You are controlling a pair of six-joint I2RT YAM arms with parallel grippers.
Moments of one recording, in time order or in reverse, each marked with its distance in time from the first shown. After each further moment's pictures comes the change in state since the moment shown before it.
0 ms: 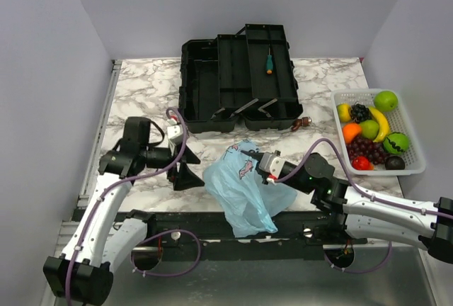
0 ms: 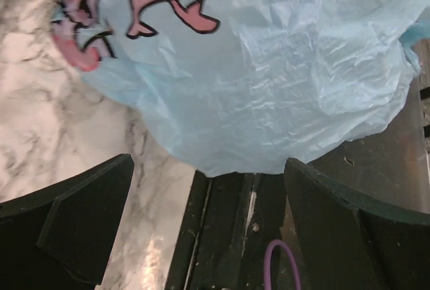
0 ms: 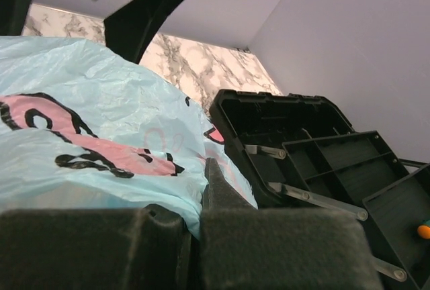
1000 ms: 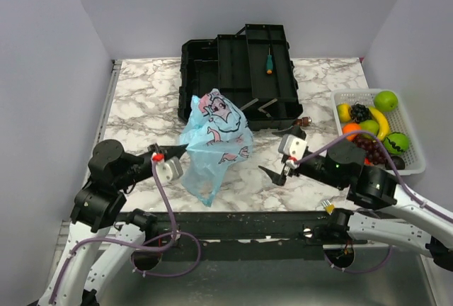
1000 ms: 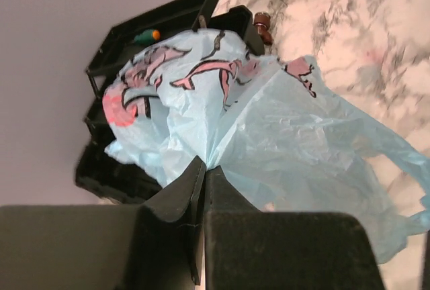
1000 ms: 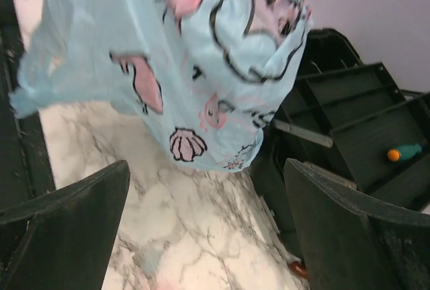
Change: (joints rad) left arm -0.214 -0.378 -0.022 0.363 -0.488 0.244; right arm -0.008 -0.169 0.401 -0.836 0.078 0.105
